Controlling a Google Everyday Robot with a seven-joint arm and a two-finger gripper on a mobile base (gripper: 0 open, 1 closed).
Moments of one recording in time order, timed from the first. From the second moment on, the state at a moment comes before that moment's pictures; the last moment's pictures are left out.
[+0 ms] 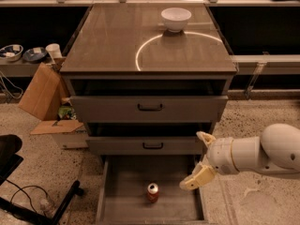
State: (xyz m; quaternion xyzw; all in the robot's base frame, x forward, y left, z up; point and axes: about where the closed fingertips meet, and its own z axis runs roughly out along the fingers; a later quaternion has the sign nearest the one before) arm 0.447 -0.127 0.669 -0.48 0.77 0.24 0.36
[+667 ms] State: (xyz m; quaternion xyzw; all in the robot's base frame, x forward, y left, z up) arm 0.469 -0.130 0.586 -0.47 0.74 0.28 0.40
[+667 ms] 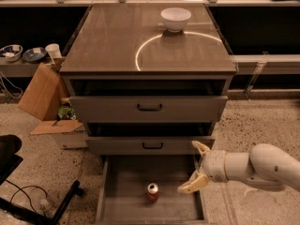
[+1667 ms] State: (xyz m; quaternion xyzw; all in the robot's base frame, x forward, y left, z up) arm 0.527 -0.149 0.419 -0.47 0.70 0.31 0.44
